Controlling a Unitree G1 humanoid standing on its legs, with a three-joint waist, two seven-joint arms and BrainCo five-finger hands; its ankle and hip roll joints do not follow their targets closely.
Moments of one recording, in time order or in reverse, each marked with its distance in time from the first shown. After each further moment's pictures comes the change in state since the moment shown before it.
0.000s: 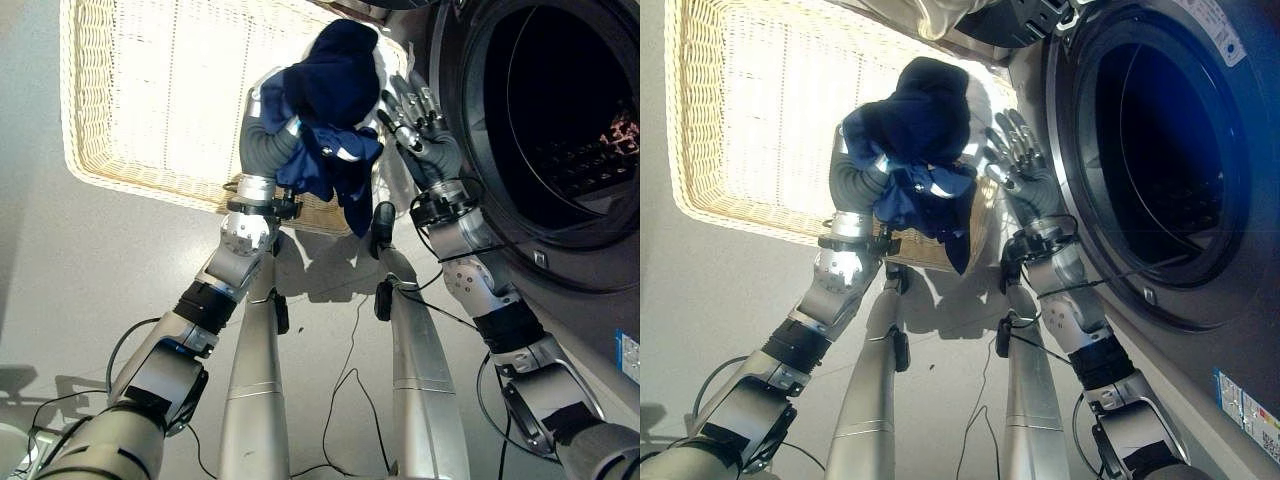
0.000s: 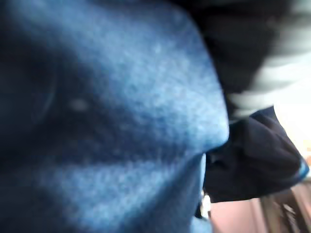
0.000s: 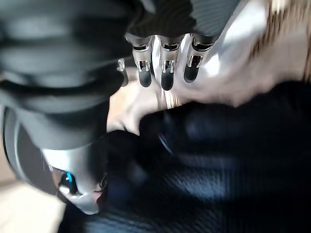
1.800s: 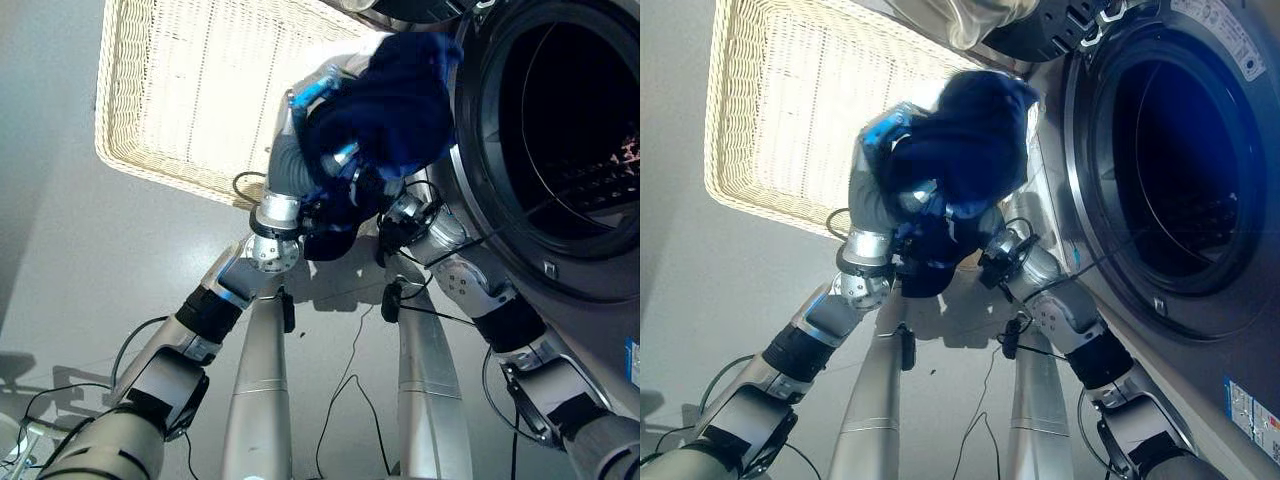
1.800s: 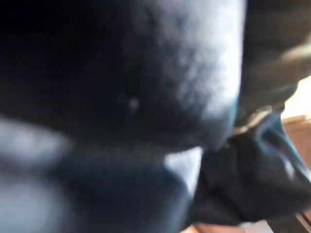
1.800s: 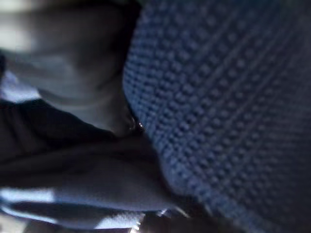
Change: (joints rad) left arm 0.010 -0.018 0.014 -0.122 0.557 0.007 0.517; right arm -0.032 -0.048 0.103 -0.038 -0.002 0.261 0.149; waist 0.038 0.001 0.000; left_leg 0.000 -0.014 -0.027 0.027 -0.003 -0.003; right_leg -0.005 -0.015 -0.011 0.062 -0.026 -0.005
